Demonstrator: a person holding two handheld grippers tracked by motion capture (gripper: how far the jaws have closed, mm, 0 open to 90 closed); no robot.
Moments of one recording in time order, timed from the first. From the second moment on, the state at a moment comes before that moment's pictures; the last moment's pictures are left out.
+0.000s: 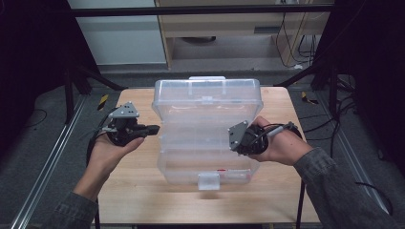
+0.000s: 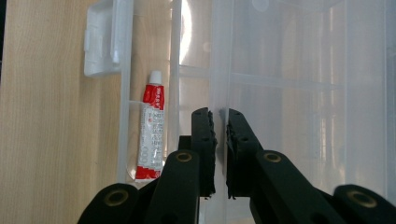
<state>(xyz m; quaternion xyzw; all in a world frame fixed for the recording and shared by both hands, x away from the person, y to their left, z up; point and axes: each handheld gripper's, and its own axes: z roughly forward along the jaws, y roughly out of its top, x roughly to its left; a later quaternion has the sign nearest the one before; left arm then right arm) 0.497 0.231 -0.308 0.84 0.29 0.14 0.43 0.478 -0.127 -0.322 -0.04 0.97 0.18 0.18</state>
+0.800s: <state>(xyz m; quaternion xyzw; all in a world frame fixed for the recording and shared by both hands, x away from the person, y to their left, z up) 0.518 0.240 -0.305 0.82 0.33 0.14 0.44 0.477 -0.128 -0.324 -0.03 0.97 0.19 0.18</state>
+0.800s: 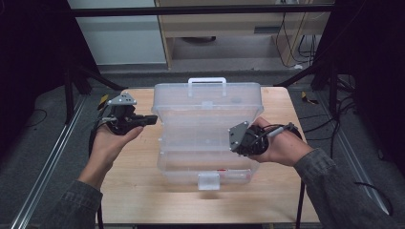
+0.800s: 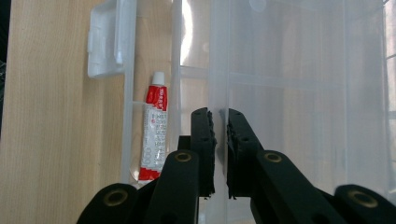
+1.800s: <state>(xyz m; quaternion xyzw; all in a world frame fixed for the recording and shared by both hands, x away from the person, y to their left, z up) 0.503 0.240 -0.317 0.84 0.32 0.13 0.42 0.458 -0.142 -0.326 0.02 0.96 0.22 0.18</state>
